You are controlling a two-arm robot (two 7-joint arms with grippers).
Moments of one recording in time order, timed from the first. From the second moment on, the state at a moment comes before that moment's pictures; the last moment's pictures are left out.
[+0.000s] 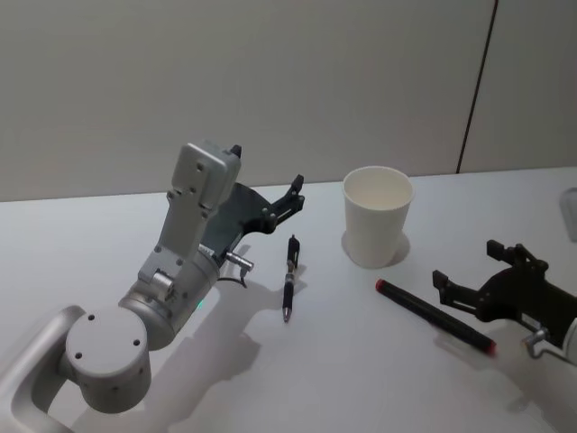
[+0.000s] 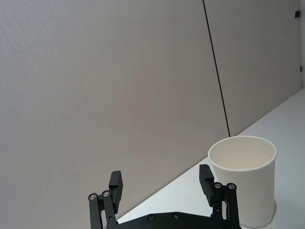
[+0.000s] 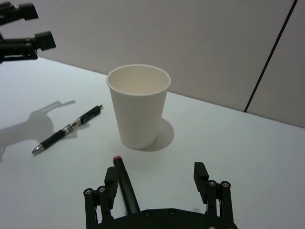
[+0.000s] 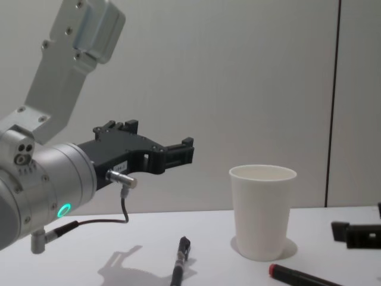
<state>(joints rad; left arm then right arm) -0.24 0.38 0.45 -1.63 -0.20 0.01 -0.01 -0.07 0.46 -0.19 -1.89 0.31 0.38 0.25</state>
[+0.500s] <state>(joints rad) -0.24 0.38 0.45 -1.63 -0.20 0.01 -0.01 -0.01 0.45 -0.23 -1.85 0.21 0.49 0.32</state>
